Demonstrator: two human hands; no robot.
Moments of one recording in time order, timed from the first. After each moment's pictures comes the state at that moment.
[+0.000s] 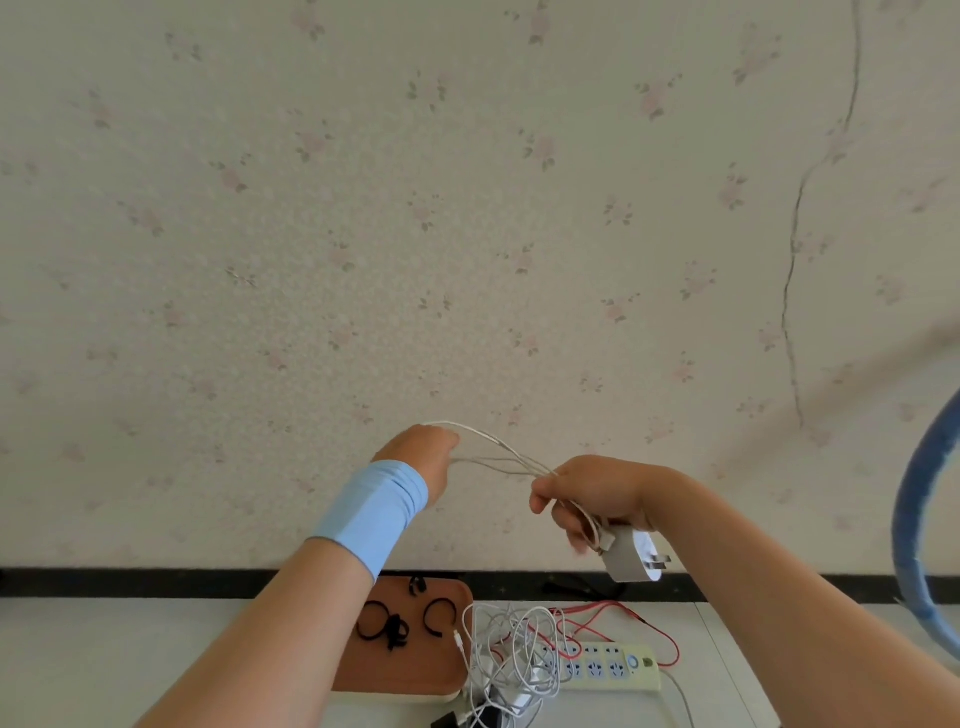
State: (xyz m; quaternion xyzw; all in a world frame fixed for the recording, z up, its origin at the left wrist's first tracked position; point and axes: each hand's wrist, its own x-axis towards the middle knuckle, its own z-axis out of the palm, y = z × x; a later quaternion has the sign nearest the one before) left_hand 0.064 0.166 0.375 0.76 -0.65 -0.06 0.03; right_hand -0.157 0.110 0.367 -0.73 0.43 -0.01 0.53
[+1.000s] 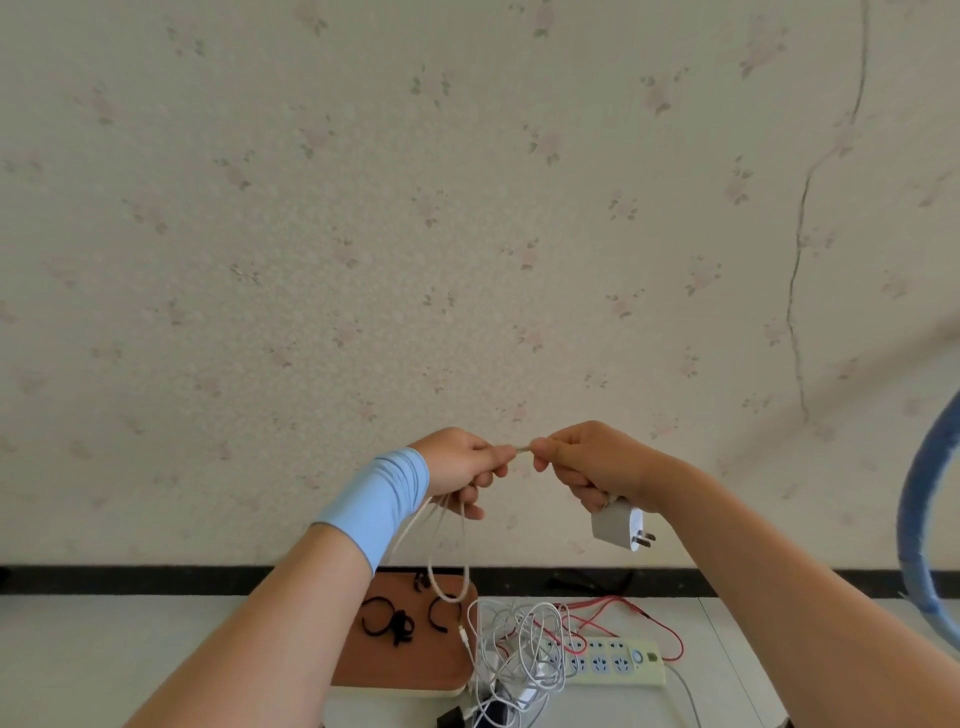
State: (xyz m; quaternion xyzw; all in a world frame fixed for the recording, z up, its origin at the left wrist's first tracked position) left_hand 0.047 0.174 0.378 0.64 -0.53 -0.47 0.30; right_hand -0.152 0.109 0.377 -0.75 0.40 -0.15 0.51
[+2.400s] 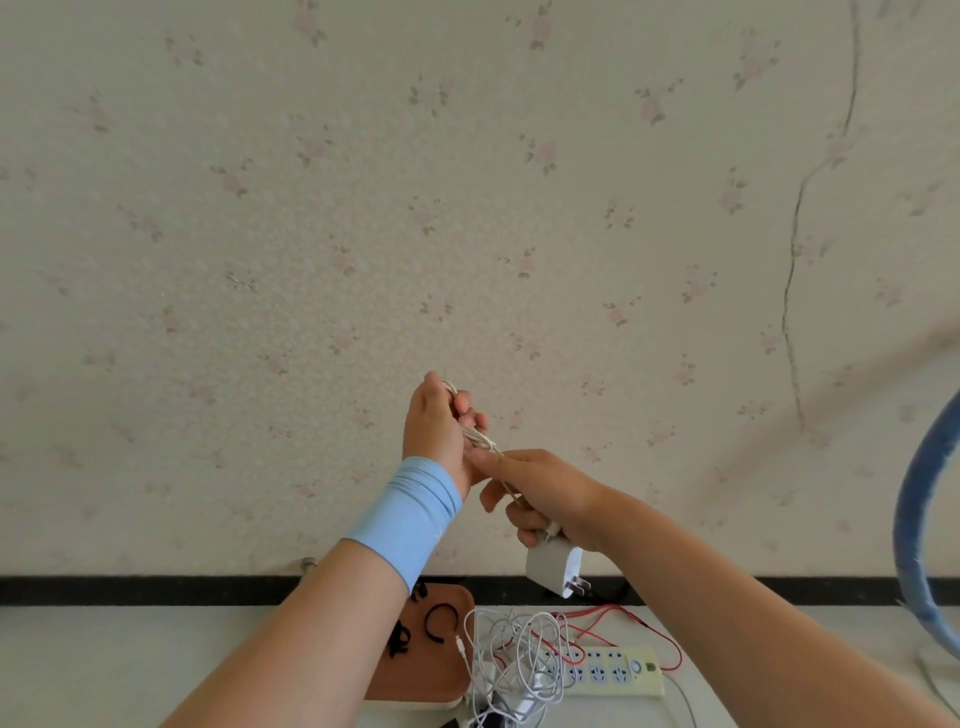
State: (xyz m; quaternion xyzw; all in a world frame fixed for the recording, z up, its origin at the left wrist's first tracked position) left_hand 0.021 0.164 0.393 0.40 -0.20 -0.47 0.76; right_hand -0.105 0.144 0.369 -0.66 0.37 -0.18 0.63
